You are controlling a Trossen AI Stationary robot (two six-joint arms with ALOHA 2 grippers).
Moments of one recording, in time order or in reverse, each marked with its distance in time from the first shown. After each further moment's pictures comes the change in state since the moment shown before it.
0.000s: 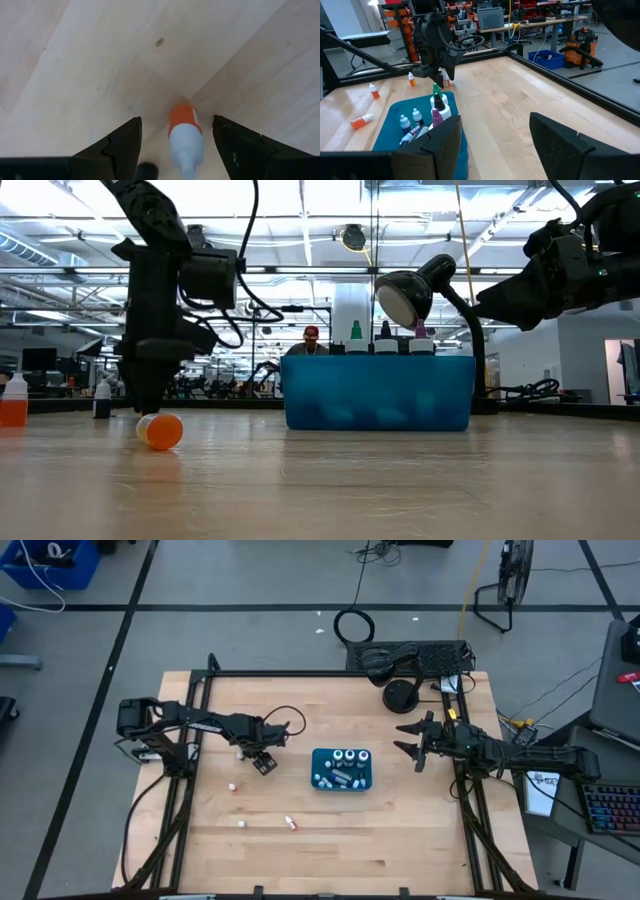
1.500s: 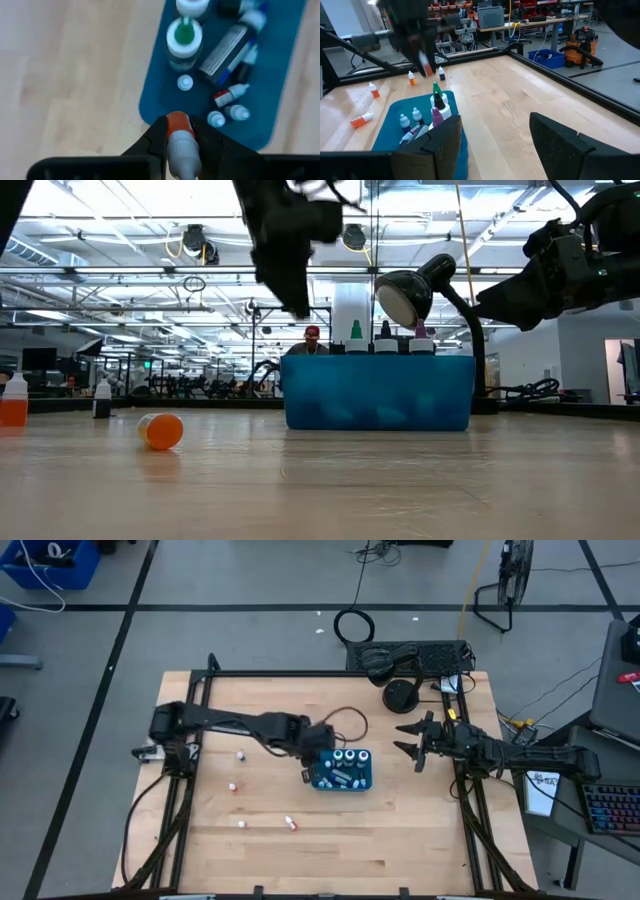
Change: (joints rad) left arm -0.179 0.256 0.744 -0.118 -0.055 0.334; right arm 0.000 0.009 0.000 0.004 0.000 0.000
